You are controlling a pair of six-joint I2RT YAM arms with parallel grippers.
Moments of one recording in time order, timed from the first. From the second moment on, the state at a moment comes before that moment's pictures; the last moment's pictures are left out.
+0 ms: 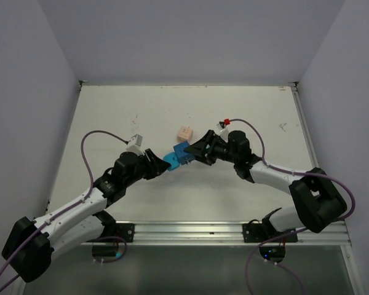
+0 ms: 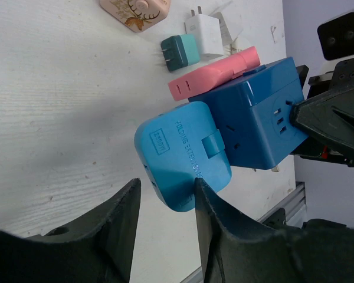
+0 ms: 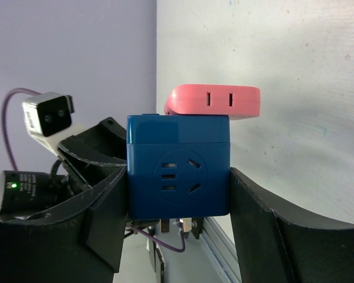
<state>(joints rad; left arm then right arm) -0.64 0.89 0.42 0.01 0.02 -0.93 0.56 1.41 0.61 0.47 -0.47 1.19</state>
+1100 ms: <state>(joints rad) -0.54 0.87 0.07 0.84 0.31 -1.14 0.53 1.40 0.59 0.68 -0.55 1.30</state>
